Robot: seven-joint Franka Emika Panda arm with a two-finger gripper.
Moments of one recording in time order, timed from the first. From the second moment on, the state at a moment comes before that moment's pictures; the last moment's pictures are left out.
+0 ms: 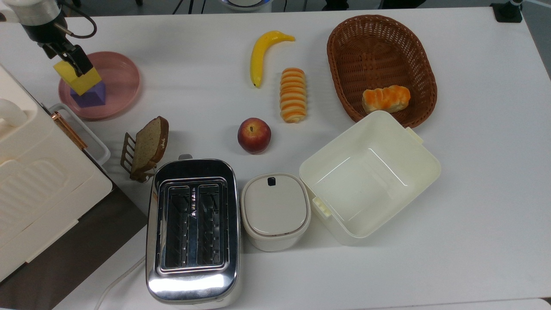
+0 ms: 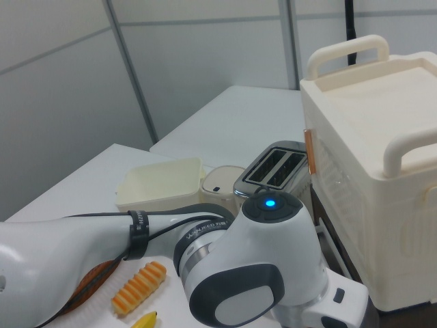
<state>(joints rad) -0.47 0.21 -0.13 -1.86 -0.07 2.15 0.03</state>
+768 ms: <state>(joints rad) -0.47 0.21 -0.13 -1.85 -0.07 2.16 0.03</state>
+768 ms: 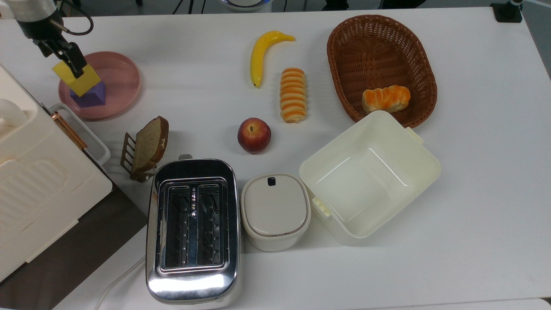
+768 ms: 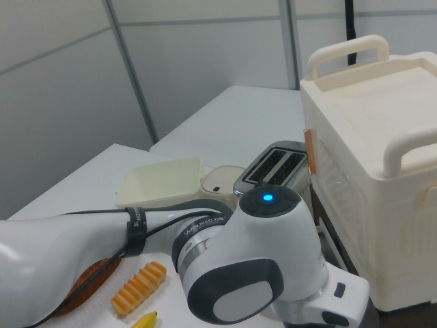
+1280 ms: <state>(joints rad) -0.47 0.19 -0.13 -1.85 -0.07 2.16 0.03</state>
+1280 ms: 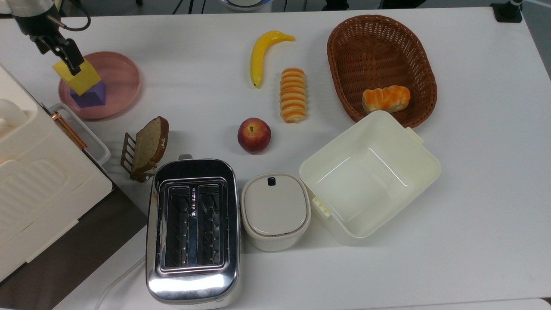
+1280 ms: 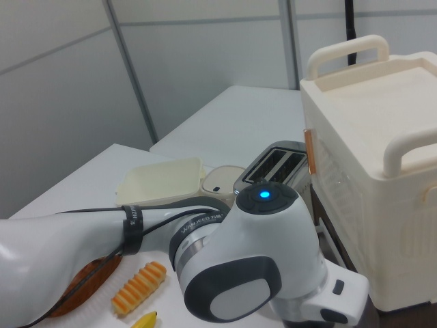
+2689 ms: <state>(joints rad) -0.48 0.20 -0.09 -1.88 -0.07 2.16 0.02</state>
